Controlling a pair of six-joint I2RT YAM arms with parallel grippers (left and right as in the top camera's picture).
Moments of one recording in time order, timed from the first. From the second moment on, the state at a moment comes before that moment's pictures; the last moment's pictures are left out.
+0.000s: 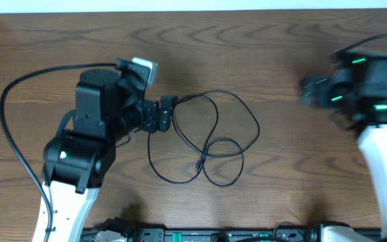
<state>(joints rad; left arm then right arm) -0.25 1.07 1.25 -0.83 0.22 -0.04 -0.01 1.36 1.08 -0.61 -0.21 0.05</state>
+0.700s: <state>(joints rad) -0.07 0.94 0.84 -0.58 0.14 -0.19 0.58 1.63 0.96 -0.34 -0.15 0.05</state>
